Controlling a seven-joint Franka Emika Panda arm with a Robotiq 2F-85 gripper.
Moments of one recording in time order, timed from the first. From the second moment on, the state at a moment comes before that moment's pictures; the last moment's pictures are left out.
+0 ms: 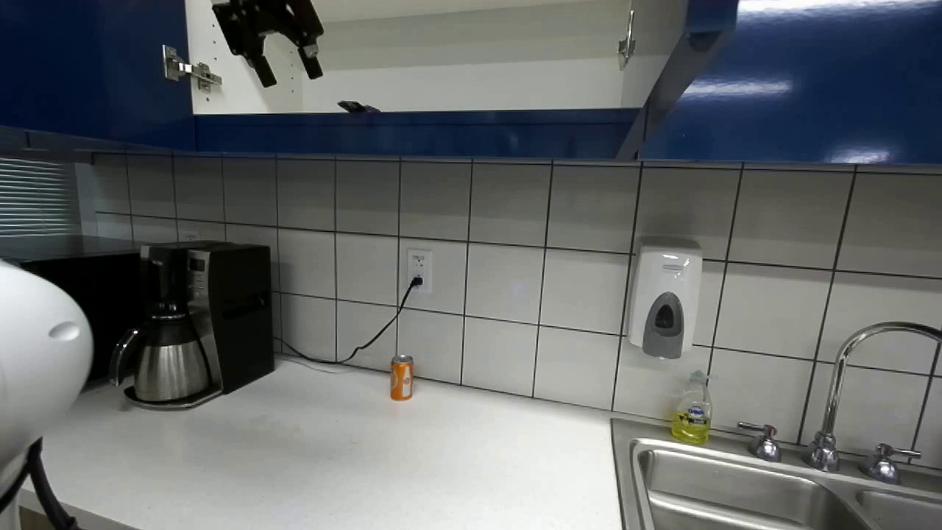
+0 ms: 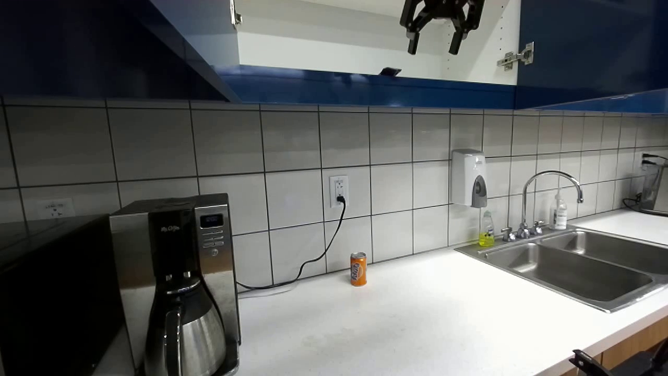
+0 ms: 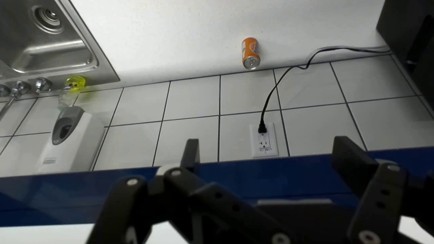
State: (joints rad) arm 0.06 -0.76 0.13 -2.15 -0.14 1.90 0.30
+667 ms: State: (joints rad) arm 0.06 -0.82 0.12 -2.30 -0.10 1.89 0.27
